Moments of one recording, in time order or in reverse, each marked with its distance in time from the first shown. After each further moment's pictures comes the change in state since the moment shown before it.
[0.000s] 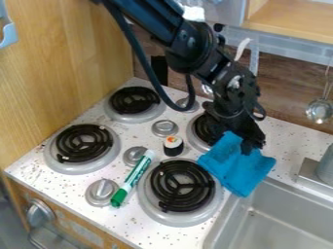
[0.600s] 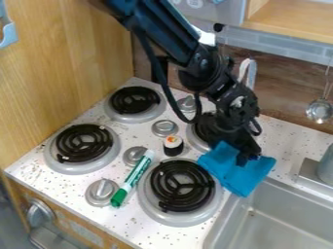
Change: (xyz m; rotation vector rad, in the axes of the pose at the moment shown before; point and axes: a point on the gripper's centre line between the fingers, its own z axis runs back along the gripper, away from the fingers) arm -0.014 0.005 -0.036 0.056 0.080 0.065
